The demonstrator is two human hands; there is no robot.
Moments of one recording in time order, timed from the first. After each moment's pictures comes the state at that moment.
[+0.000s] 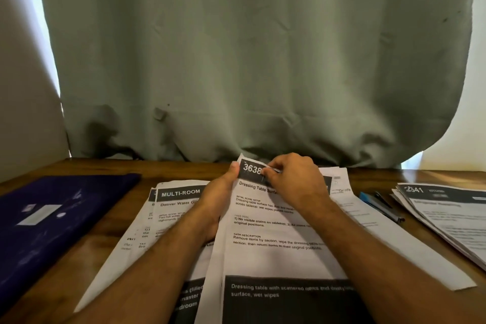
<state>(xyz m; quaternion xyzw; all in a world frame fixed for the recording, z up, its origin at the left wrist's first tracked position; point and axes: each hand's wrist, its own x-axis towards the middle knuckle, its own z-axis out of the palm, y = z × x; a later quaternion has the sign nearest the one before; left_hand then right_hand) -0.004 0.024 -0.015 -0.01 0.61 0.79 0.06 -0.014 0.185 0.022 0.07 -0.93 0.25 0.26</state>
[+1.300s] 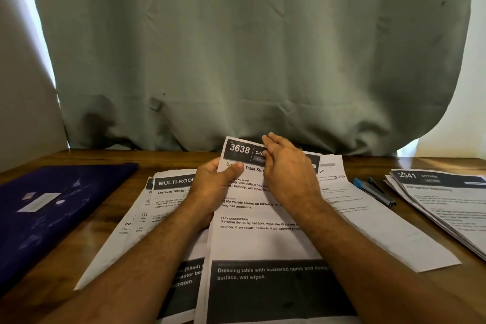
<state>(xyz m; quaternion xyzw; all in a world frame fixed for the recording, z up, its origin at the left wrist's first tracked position) -0.007 0.024 -0.029 0.07 0.63 0.76 -0.10 0.008 0.177 0.009 0.11 -0.90 0.23 0.35</state>
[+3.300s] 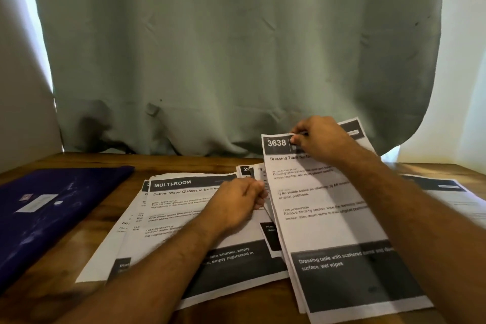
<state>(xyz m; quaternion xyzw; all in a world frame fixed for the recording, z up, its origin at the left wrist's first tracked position) 0.038 0.061 -0.025 0.18 0.87 0.46 -0.10 0.005 0.257 0.088 0.10 -0.94 0.21 0.23</state>
